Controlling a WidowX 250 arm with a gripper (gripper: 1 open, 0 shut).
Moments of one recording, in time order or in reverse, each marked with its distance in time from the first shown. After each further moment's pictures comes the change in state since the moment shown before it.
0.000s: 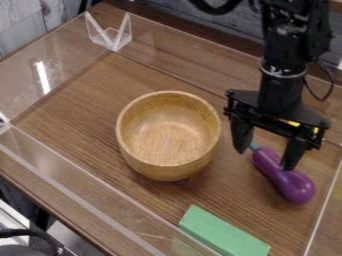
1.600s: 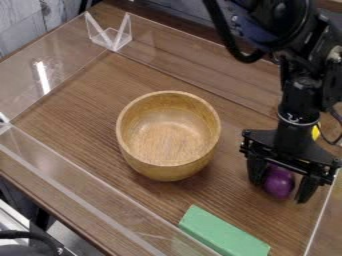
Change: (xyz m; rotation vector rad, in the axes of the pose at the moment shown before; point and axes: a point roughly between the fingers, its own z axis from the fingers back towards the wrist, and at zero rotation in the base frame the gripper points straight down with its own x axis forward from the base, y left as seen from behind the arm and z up) arm 0.007 -0.015 -0.051 0.006 0.021 0.060
